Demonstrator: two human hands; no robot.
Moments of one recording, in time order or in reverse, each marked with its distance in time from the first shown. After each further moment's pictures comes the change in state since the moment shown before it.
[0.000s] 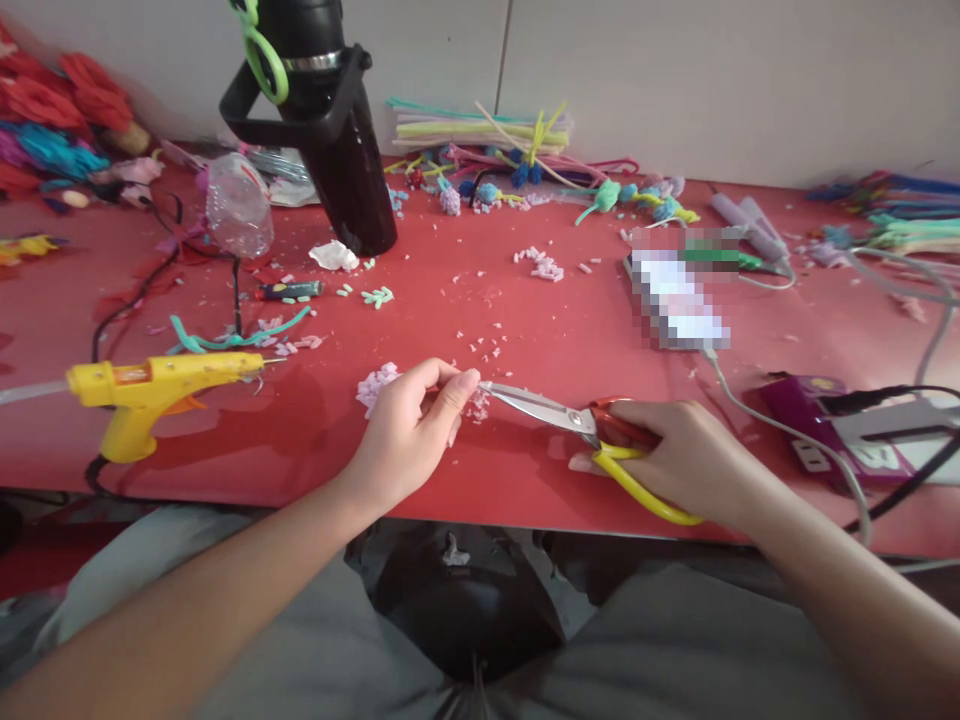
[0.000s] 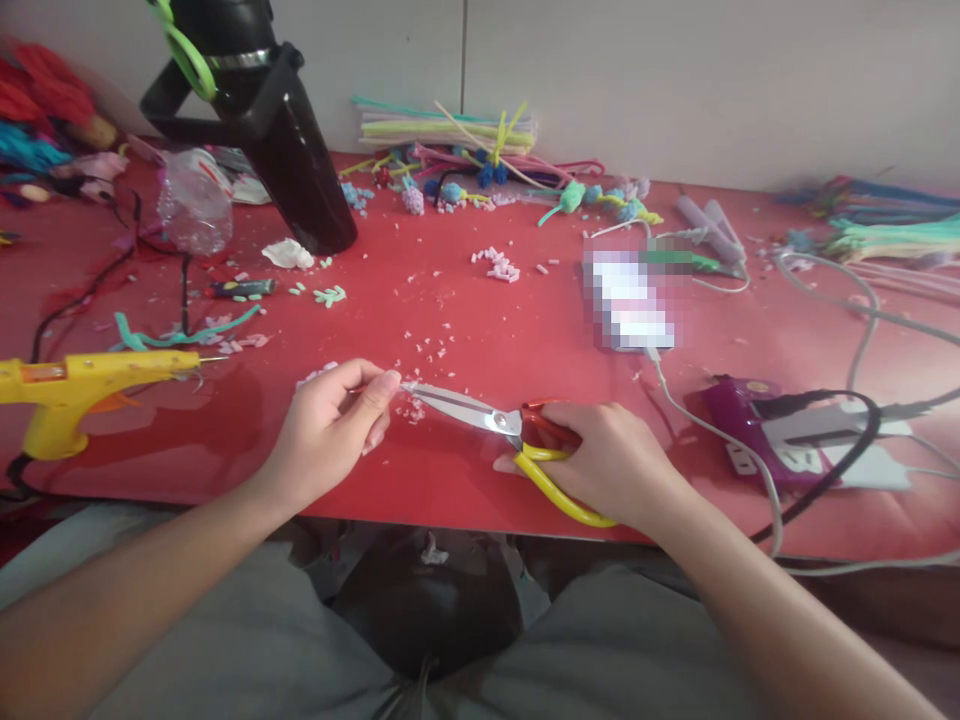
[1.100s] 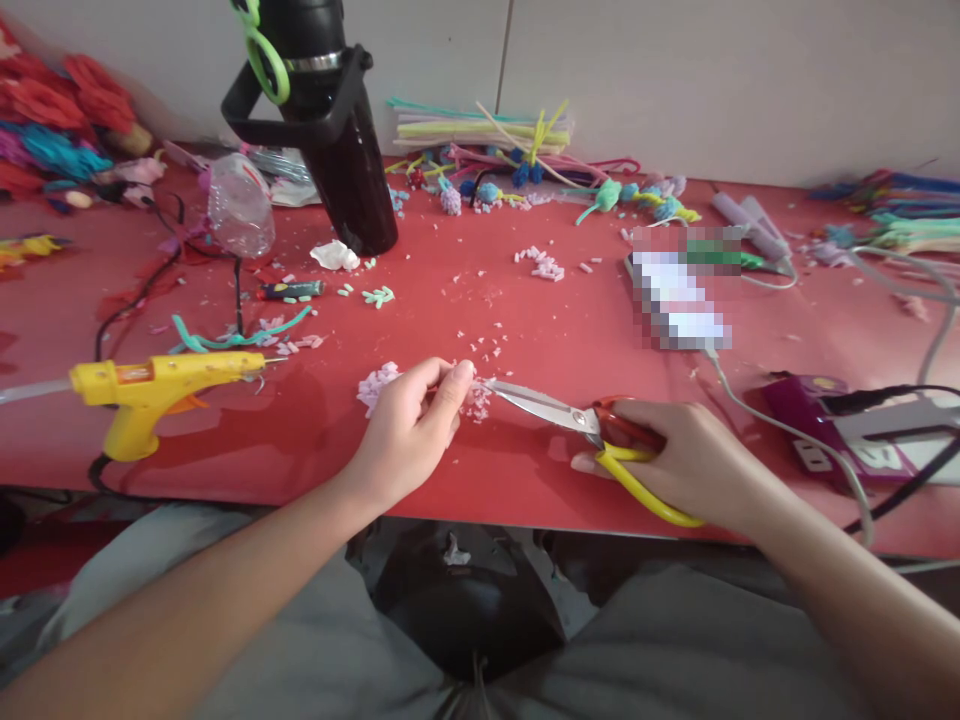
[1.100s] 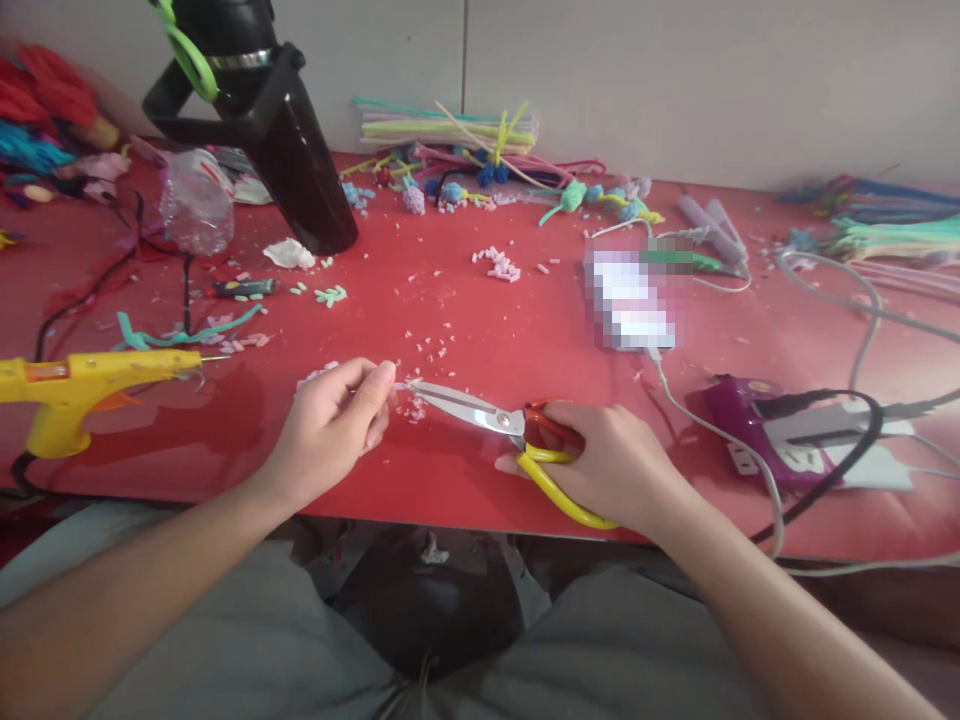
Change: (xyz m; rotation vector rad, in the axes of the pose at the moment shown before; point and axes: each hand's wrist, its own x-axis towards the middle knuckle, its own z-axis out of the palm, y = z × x) left_hand 0.001 0.002 0.001 0.014 0.010 -0.003; right_hand -0.002 0.004 0.002 0.022 0.024 -0.018
